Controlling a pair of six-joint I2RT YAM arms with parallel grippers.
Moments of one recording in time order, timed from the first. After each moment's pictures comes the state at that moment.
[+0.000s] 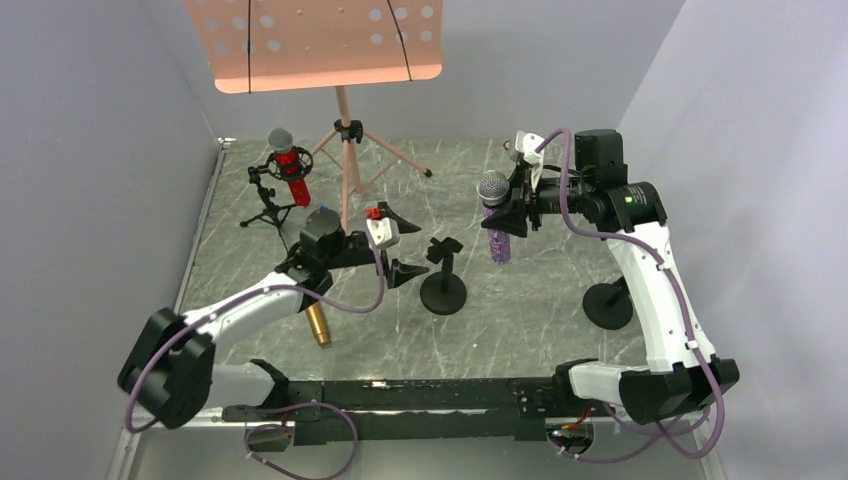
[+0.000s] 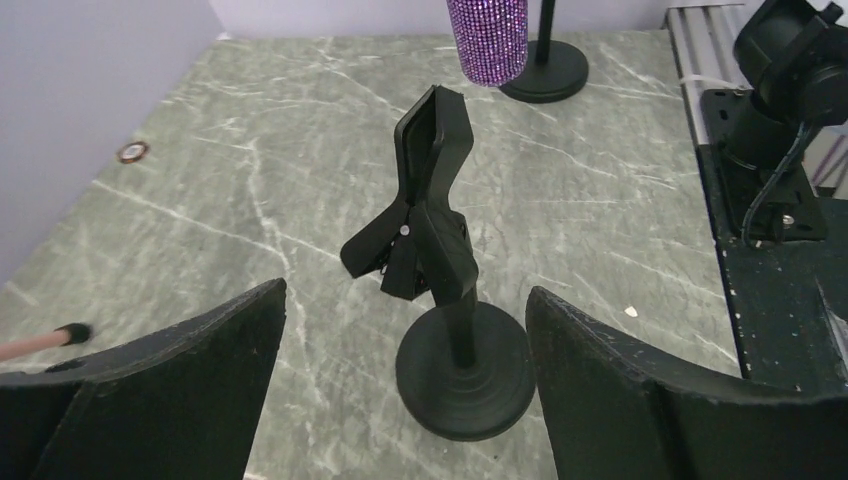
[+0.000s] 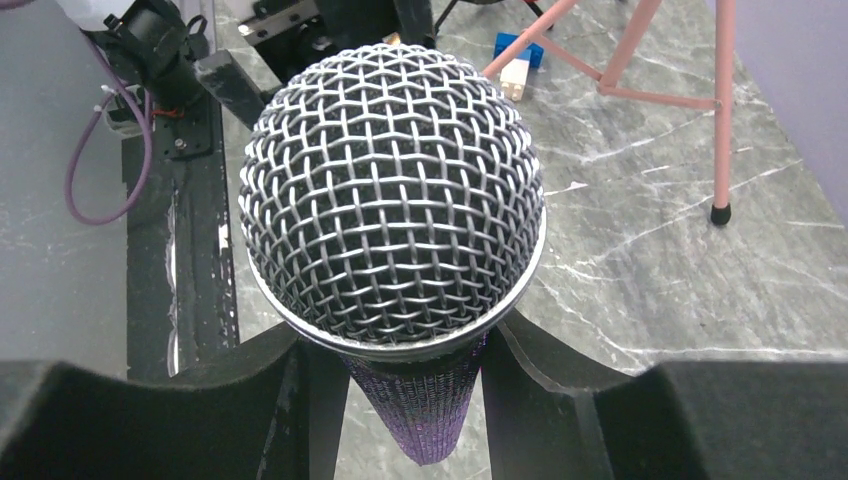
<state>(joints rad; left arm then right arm) -0.59 1.20 0.65 0.49 0.73 0.21 0.20 1.25 1.50 -0.92 -1.04 -0.59</state>
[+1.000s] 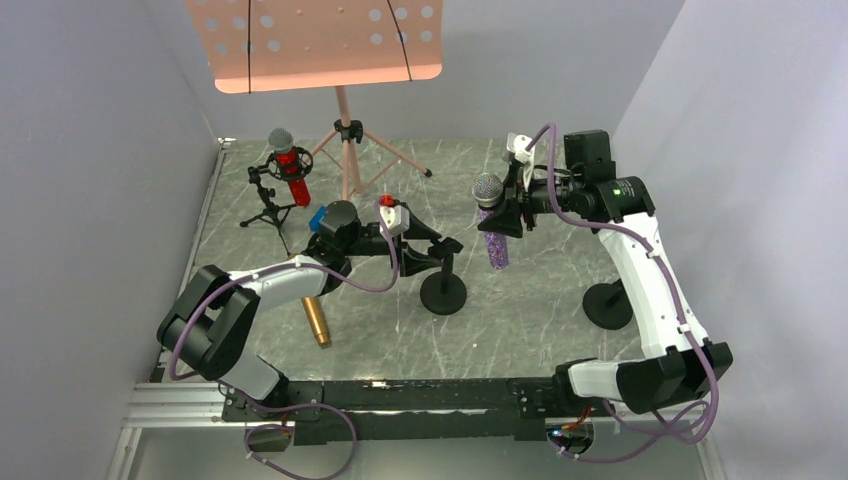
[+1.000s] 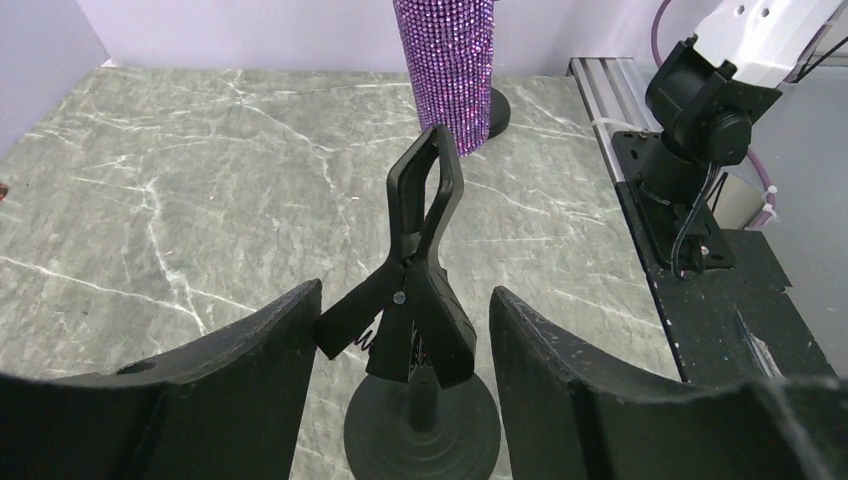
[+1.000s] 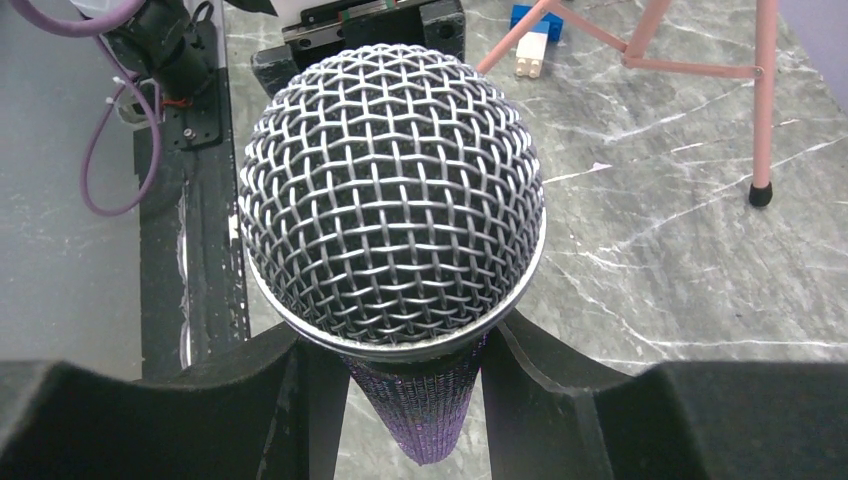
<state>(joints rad) -0.59 1.52 0.75 0.80 0.95 0.01 0.21 1.29 1.48 -0.93 -1.03 -0.60</state>
